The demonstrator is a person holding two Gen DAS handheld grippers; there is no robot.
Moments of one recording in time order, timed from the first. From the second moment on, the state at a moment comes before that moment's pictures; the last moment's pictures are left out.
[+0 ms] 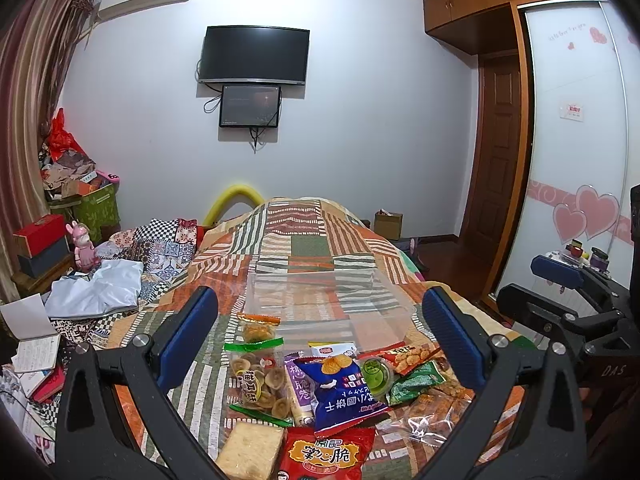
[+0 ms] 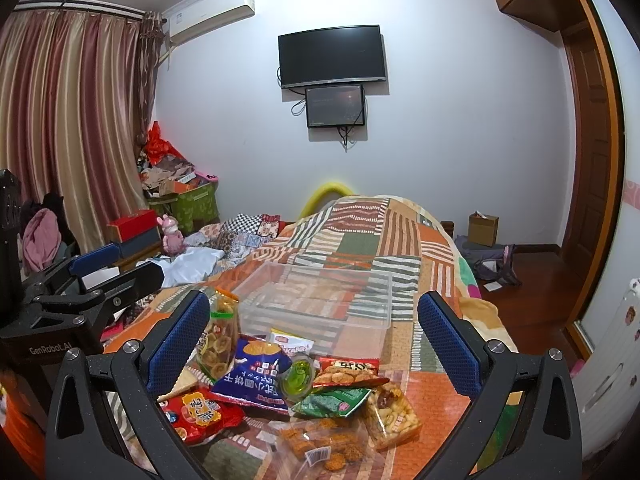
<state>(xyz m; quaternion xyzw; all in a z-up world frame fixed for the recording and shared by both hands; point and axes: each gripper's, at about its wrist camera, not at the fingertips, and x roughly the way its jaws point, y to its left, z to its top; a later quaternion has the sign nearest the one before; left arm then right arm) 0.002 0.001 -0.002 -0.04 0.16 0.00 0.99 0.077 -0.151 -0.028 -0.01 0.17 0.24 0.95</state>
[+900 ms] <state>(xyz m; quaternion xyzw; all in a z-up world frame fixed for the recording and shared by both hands) 0.001 0.002 -0.004 -0.04 0.16 0.00 0.99 0.075 -0.150 -0.025 0.00 0.17 0.24 0.95</state>
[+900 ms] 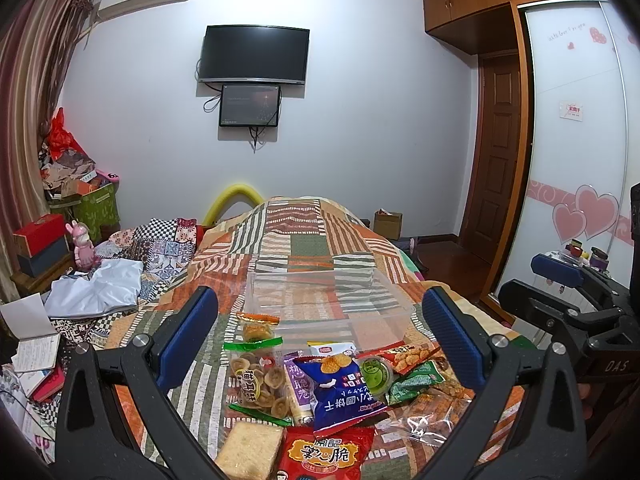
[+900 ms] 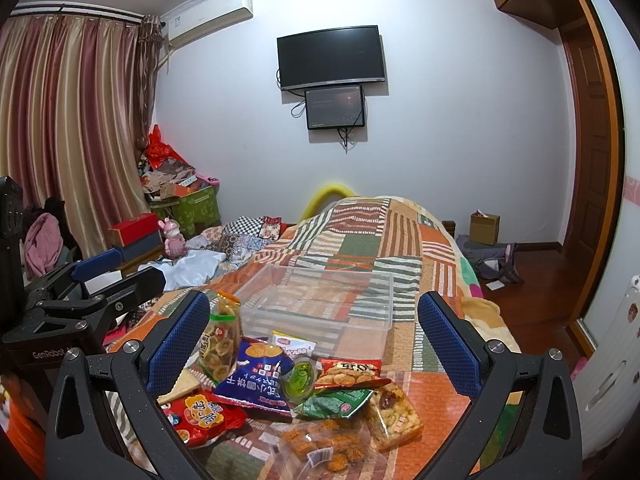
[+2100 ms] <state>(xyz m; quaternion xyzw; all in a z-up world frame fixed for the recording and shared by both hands) 0.001 0.002 -0.006 -0.04 0.17 0.00 0.99 0.075 -0.150 -0.028 0.00 0.18 0.25 0.95</state>
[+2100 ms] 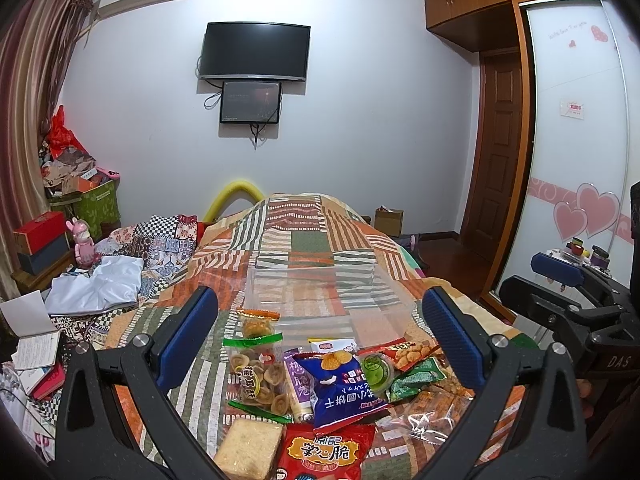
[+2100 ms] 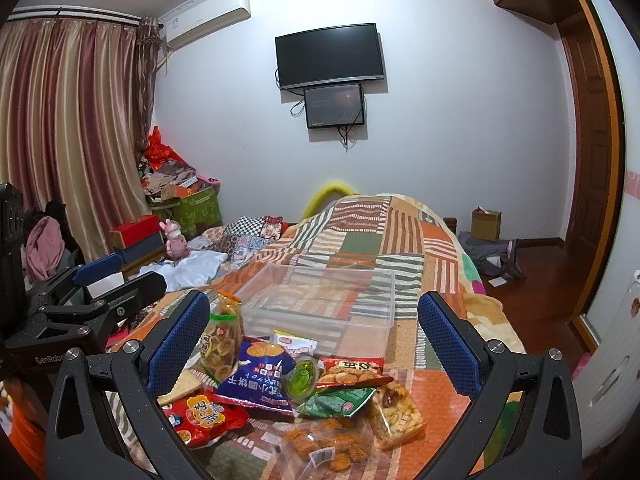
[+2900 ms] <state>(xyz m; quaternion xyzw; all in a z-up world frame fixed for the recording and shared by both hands) 0.079 0.053 -0.087 -0.07 0.33 0.02 0.94 0.146 -0.152 -0.101 -0.03 0.33 0.23 0.91</state>
